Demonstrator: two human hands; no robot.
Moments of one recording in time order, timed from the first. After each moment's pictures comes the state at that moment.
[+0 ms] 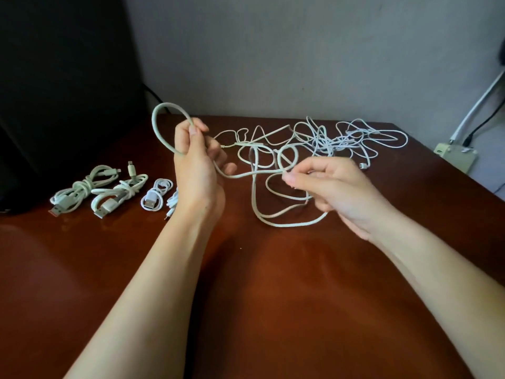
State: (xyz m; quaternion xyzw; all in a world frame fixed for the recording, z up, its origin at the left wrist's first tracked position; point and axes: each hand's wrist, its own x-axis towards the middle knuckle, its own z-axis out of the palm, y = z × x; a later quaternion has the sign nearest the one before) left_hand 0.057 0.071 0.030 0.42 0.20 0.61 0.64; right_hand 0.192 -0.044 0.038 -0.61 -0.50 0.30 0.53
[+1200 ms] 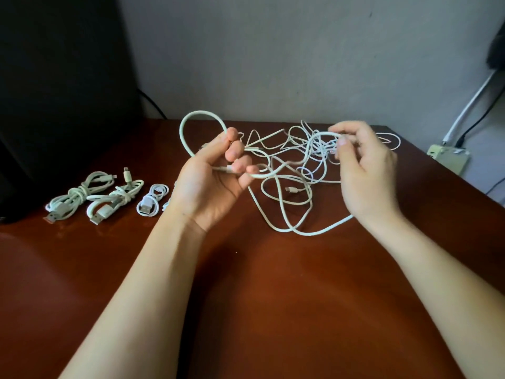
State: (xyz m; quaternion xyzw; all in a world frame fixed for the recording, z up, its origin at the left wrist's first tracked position) left_hand 0.048 0.060 0.041 0.35 0.03 0.37 0.86; right_hand 0.225 -0.038 0.029 -0.65 -0.49 -0.17 0.55
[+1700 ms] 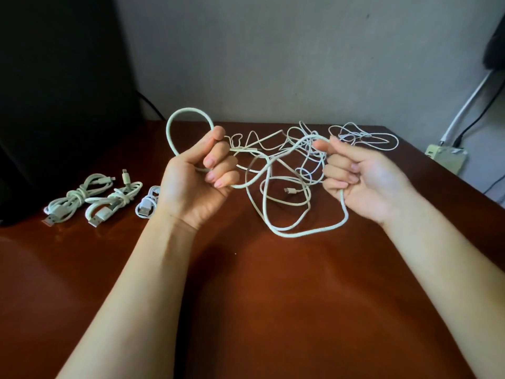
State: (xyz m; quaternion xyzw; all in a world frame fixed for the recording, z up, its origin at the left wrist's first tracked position) left_hand 0.038 0.073 0.037 0.33 0.01 0.37 0.87; right_hand 0.227 -0.042 0.054 -0.46 -0.27 0.48 0.70
